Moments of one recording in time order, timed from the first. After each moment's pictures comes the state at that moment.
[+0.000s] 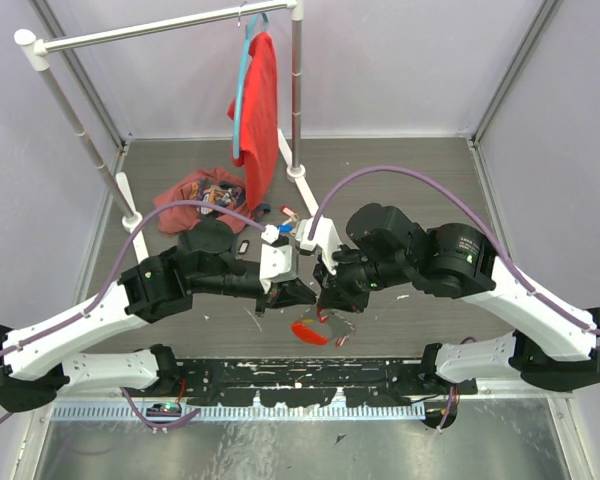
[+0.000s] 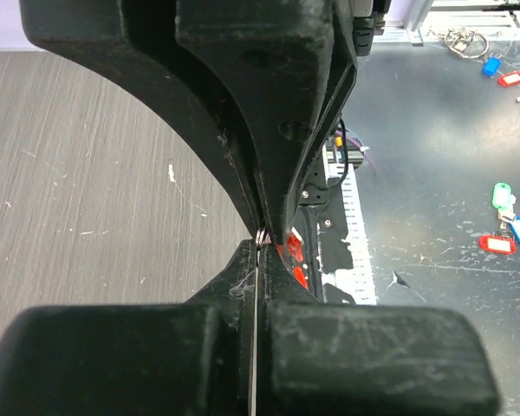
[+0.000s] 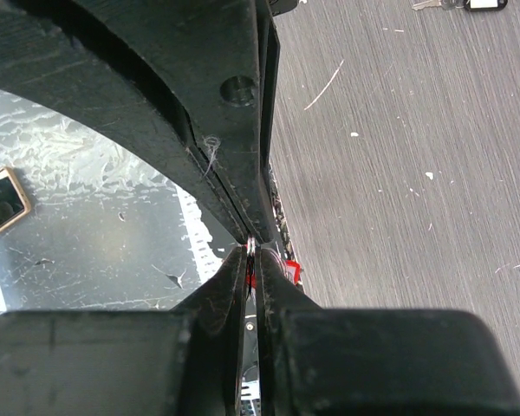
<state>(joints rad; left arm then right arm) -1.15 1.03 1.17 -0.40 0.46 0.12 1.16 1.20 1.67 -1.20 -0.22 0.02</state>
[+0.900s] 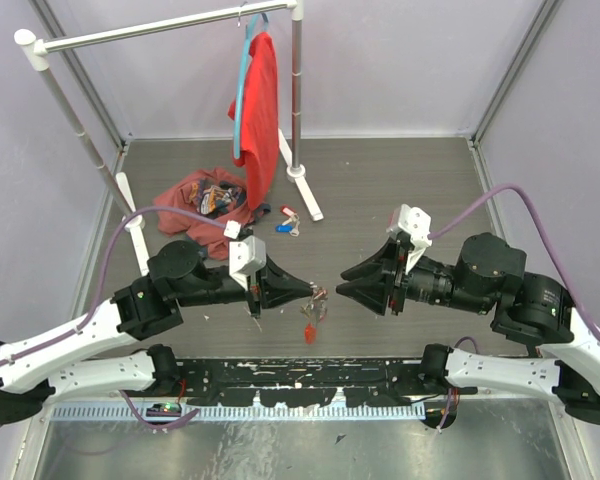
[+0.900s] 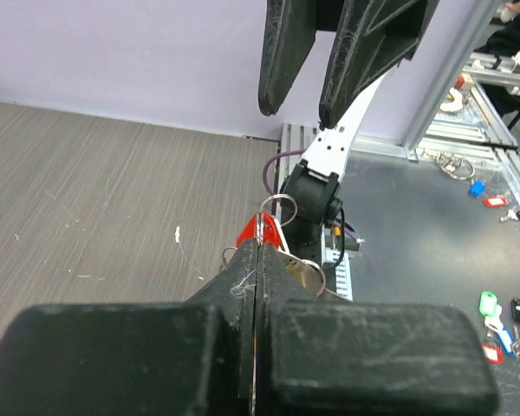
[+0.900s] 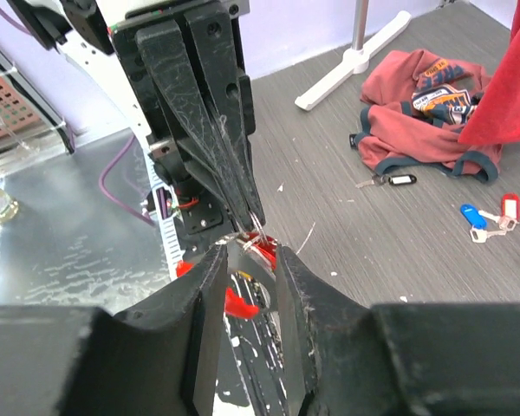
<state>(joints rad) -1.15 0.87 0.94 -0.04 0.34 -0.10 1.16 0.77 1.32 -0.71 -0.10 0.16</state>
